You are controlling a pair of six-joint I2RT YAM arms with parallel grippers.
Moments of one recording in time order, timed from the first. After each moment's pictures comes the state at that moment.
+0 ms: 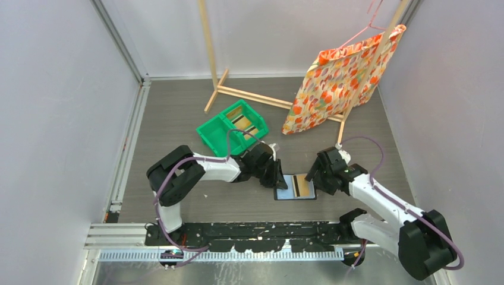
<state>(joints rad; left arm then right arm) -0.95 1.83 0.92 0.14 0.34 -0.94 0.43 1.02 0.47 -0.56 0.14 0.94</state>
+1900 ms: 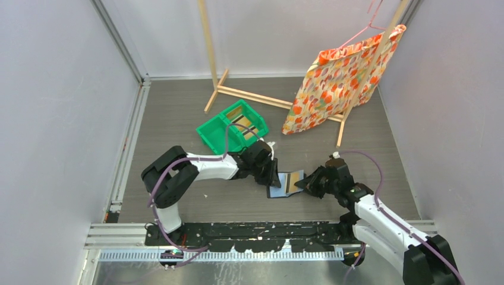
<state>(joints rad) -0.94 1.79 0.95 -0.02 0.27 -0.78 0.40 0.78 0.22 -0.23 -0.25 1.10</state>
